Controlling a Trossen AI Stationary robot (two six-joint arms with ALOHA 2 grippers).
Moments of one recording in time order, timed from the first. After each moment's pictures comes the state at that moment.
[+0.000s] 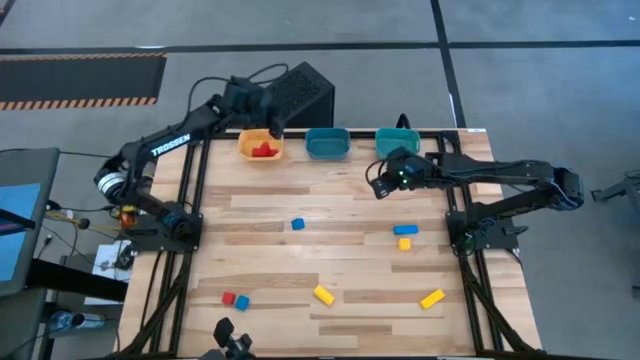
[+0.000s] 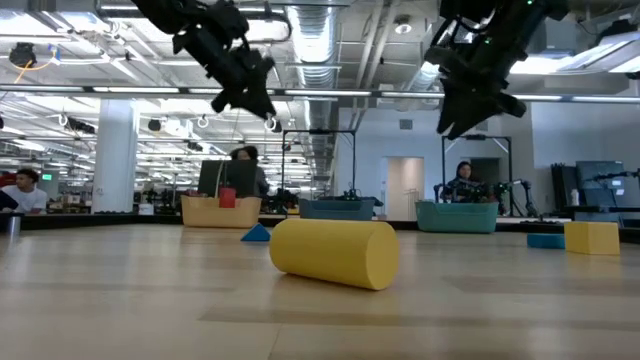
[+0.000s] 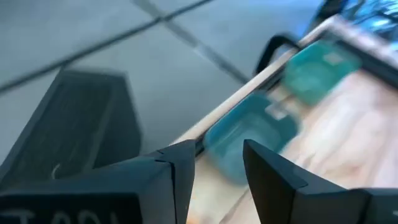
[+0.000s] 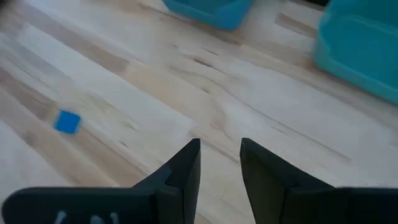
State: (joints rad) left arm 0.79 1.45 1.19 -0.32 0.10 -0.09; right arm -0.24 1.18 0.91 -0.65 0.27 0.78
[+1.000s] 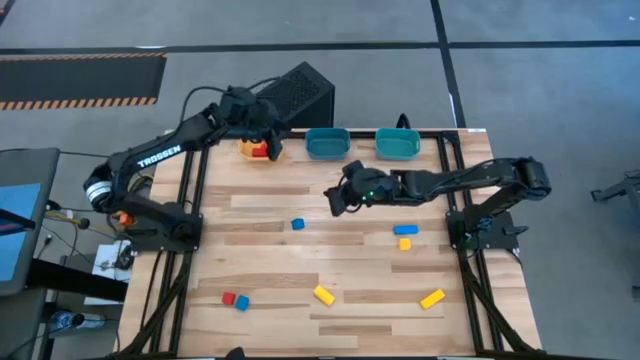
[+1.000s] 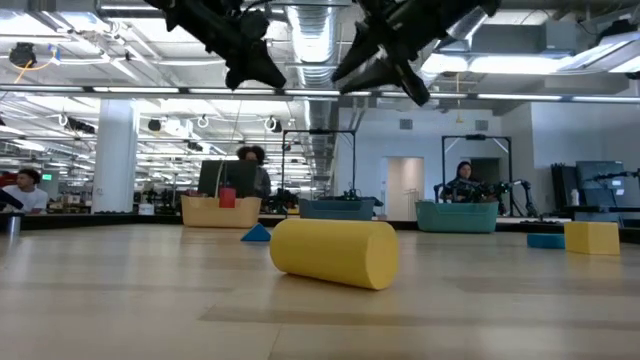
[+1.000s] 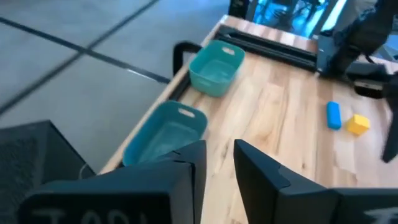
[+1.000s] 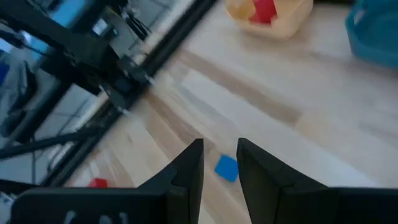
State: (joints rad) left arm 0.65 1.33 1.19 -0.37 0.25 0.06; right arm -0.02 1.49 1.09 -0.12 0.26 0.83
